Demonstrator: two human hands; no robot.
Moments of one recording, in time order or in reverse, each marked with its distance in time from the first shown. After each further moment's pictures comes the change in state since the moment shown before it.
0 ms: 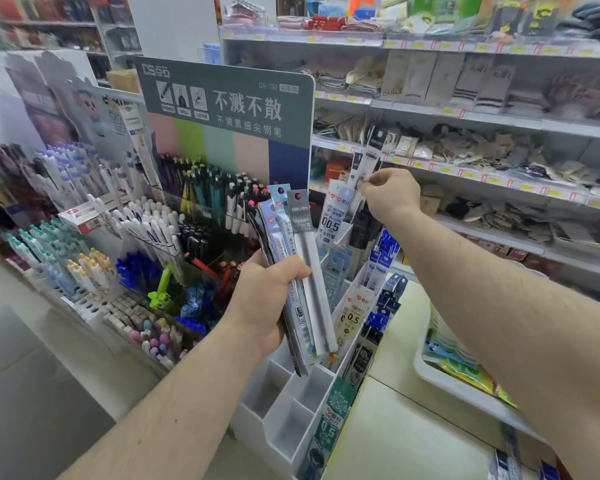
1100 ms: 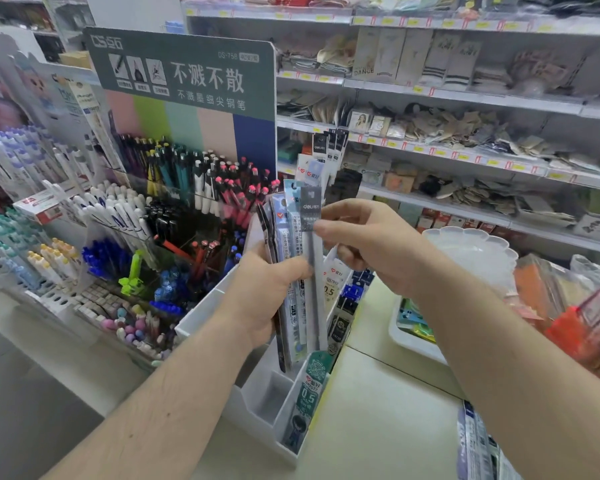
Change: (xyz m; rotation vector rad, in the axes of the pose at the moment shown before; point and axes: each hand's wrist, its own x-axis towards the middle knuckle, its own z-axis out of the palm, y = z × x) left_hand -0.018 -0.017 0.016 0.166 -0.108 -0.017; right_hand -0.136 -0.002 -0.057 0.412 -0.559 0.056
